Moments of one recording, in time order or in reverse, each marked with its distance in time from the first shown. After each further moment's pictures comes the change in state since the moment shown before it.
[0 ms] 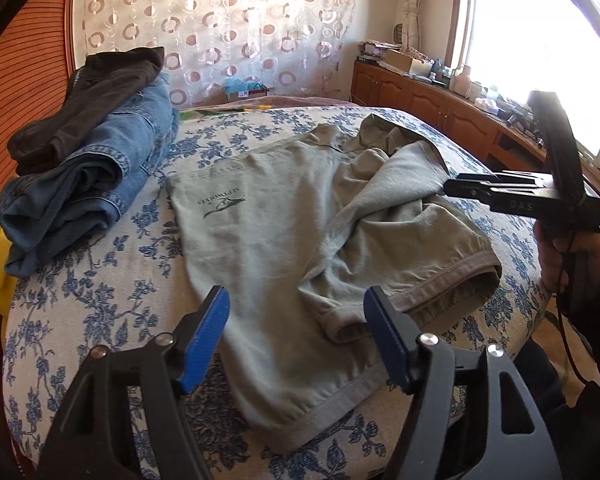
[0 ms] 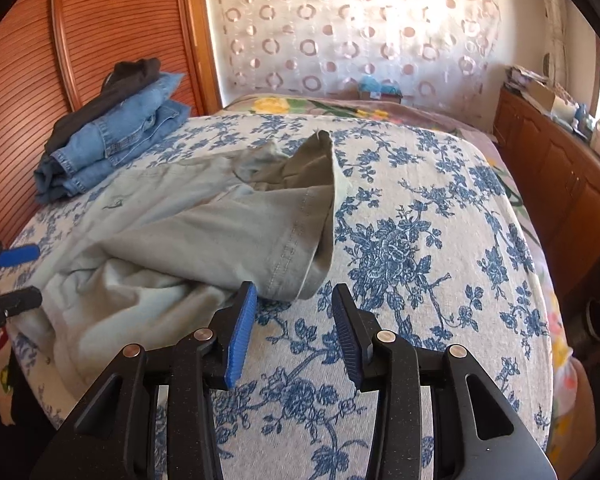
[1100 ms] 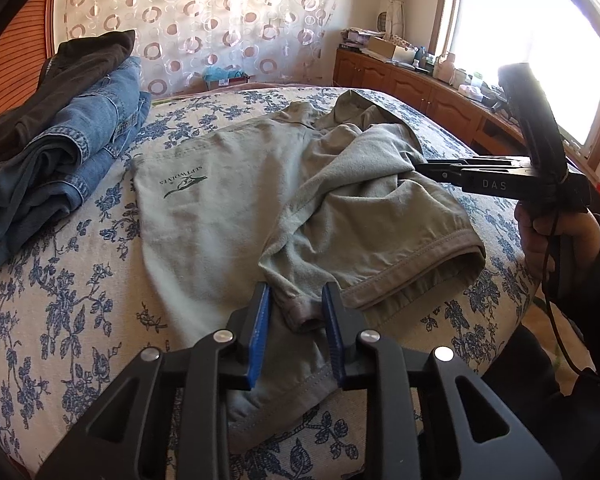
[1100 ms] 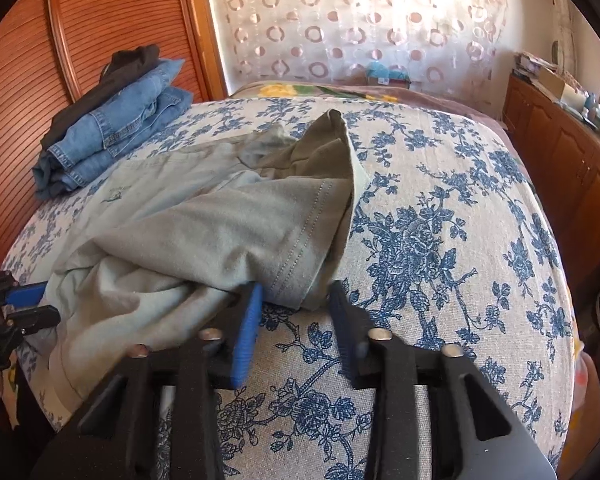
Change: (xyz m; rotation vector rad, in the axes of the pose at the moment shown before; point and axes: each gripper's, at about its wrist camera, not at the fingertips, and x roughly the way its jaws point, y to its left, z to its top) left arm 0.011 -0.014 -0.009 0.020 0.042 -0.060; right arm 0.018 0.003 -0.002 0.005 0.047 0.042
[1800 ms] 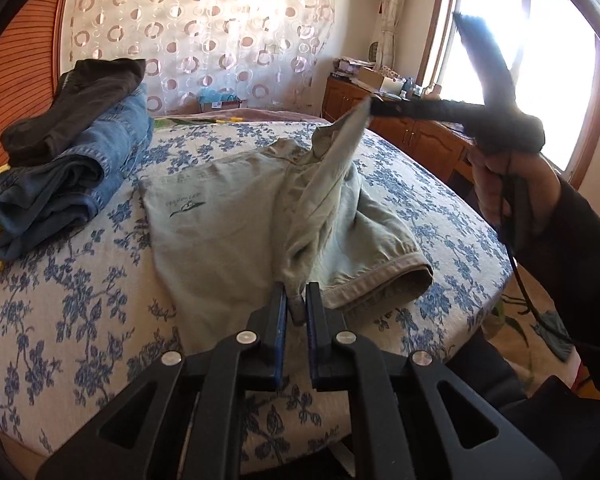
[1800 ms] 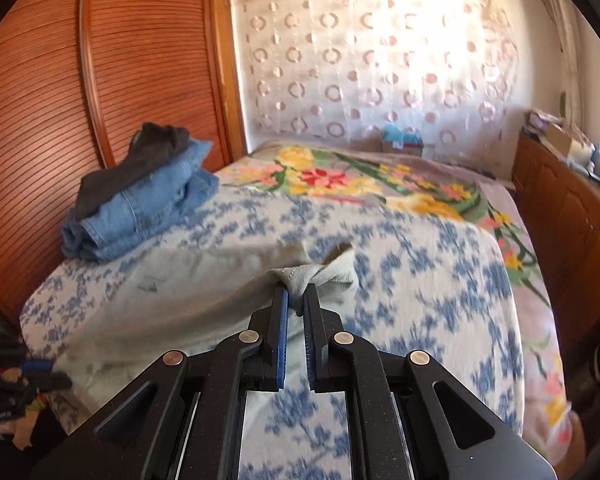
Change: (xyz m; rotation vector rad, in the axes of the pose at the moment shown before) left arm -0.045 0.001 -0.007 -0.043 -0.099 -0.066; right arm -0.047 0.016 0.074 -0.083 -0.204 0.031
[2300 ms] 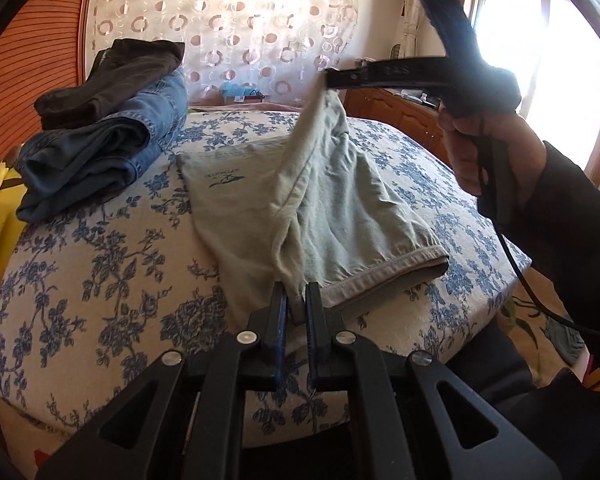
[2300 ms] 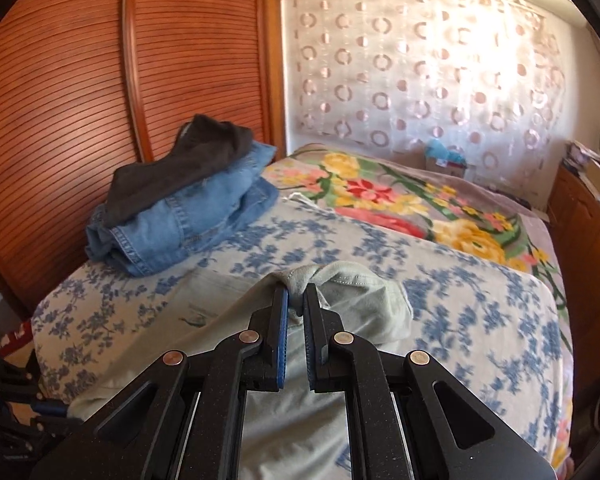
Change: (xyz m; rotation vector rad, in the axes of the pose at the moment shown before) left arm -0.012 0.015 -0.024 -0.052 0.002 0.056; right arm 0.047 0.067 0.031 -0.119 0.011 0.102
